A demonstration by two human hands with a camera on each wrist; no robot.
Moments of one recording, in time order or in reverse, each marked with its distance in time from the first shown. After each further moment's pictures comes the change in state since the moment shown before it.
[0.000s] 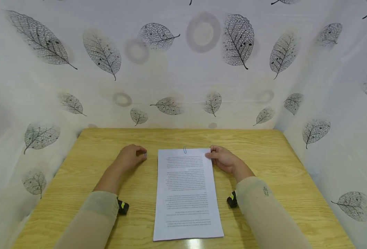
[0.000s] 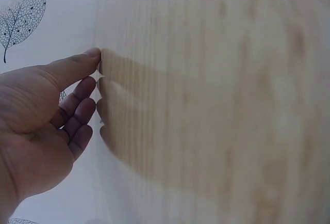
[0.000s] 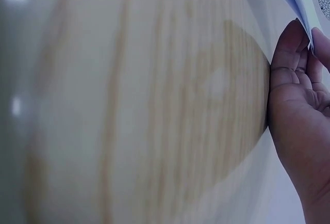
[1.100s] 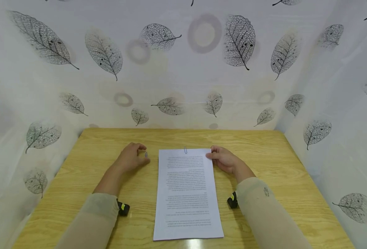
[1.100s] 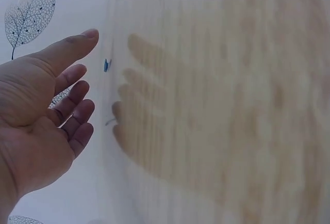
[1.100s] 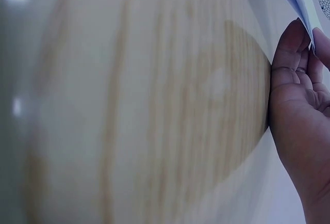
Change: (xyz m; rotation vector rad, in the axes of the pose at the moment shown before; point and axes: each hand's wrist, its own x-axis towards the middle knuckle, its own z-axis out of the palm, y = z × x) left_hand -0.006 0.006 0.001 -0.080 0.043 -0.034; right_hand -0.004 -0.004 0.002 0.015 -0.022 -0.011
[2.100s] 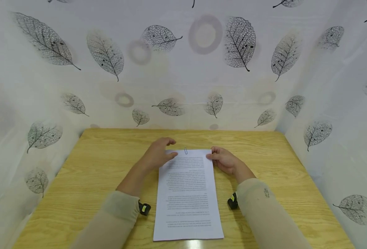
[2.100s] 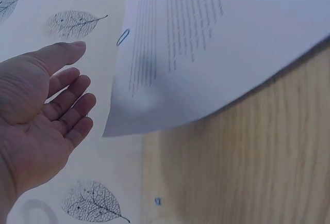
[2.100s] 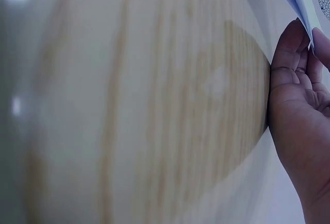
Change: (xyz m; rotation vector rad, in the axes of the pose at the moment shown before) left_hand 0.005 0.113 0.024 -0.071 0.026 0.142; right_hand 0.001 0.001 0.000 0.005 0.003 -0.002
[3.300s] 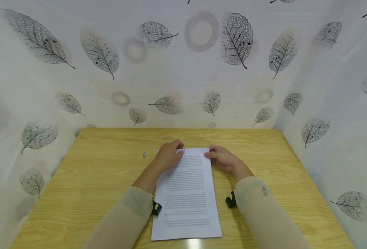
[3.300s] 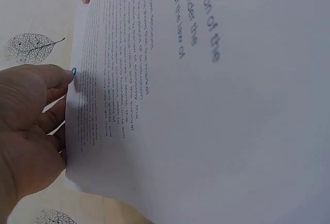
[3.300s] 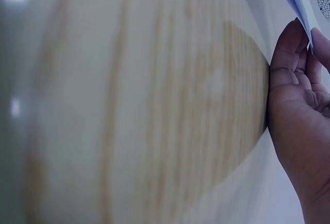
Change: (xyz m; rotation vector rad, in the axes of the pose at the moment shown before) left_hand 0.027 0.015 0.050 0.046 0.009 -0.065; right_hand 0.003 0.004 -0.003 -0.011 0.024 0.010
